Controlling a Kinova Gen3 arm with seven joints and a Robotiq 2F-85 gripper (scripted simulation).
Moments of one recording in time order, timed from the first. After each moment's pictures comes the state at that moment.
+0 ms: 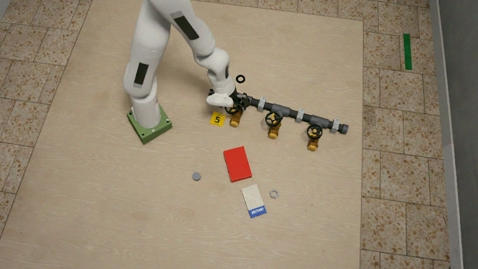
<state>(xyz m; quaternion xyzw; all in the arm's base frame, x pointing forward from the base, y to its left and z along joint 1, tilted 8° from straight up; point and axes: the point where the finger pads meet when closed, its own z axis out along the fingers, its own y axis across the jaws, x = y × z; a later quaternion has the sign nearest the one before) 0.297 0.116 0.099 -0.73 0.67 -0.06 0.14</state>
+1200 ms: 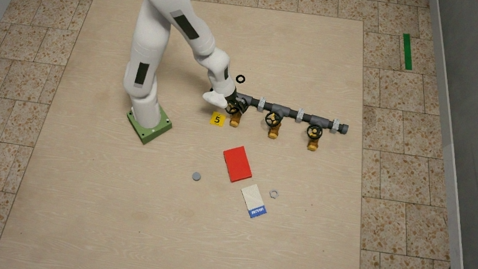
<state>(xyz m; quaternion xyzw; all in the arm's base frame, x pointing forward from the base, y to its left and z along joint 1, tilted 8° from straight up) 0.297 0.116 0.099 -0.62 0.77 -0.04 0.14</state>
